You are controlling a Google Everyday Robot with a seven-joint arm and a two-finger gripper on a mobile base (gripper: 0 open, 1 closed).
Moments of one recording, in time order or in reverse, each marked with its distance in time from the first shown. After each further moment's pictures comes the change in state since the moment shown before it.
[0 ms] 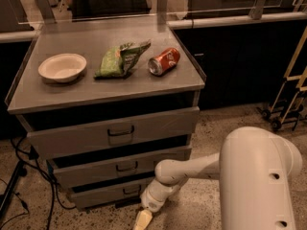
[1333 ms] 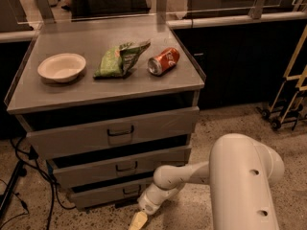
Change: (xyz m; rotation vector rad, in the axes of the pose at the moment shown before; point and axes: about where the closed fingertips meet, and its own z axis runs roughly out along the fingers) arm 0.003 -0.027 0.046 -0.017 -0.064 0.074
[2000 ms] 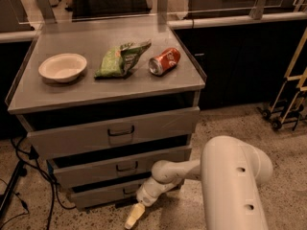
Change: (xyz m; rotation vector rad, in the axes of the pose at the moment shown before) arm -0.014 -0.045 0.010 0.035 -0.025 -0.005
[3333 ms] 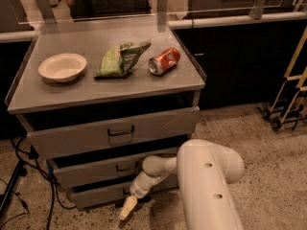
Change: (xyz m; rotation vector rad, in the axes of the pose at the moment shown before) arm -0.024 -0.056 0.044 0.000 0.025 -0.023
